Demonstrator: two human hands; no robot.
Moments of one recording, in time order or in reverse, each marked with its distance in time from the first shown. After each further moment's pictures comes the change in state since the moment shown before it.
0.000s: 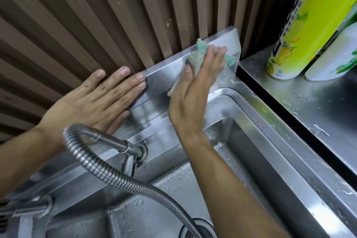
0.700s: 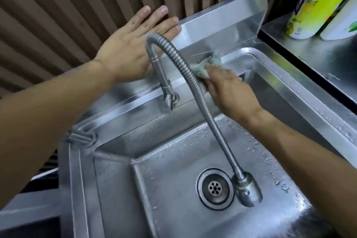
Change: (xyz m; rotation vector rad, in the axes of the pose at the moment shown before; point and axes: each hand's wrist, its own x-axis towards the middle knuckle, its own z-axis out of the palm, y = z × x) left_hand -0.014 0.003 -0.002 -0.039 -0.011 -0.088; right_hand -0.059 0.021 -0.087 -0.845 -0.691 -0.354
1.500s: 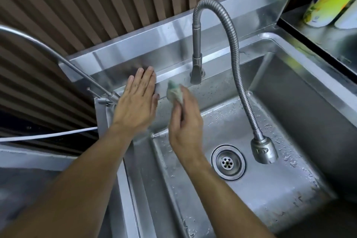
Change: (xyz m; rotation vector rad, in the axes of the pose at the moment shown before) left_hand -0.178 0.117 -0.025 -0.404 -0.347 -0.610; right_hand -0.113 -0.207 0.084 0.817 0.409 0.145
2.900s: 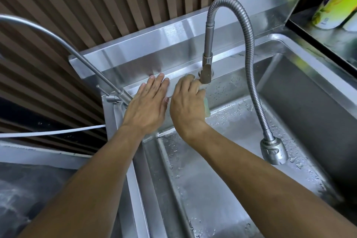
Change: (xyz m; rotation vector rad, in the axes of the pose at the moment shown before) left_hand -0.006 0.001 0.001 -0.200 -0.207 -0.033; right_hand 0.051 -0.003 0.034 -1.334 -0.470 0.075
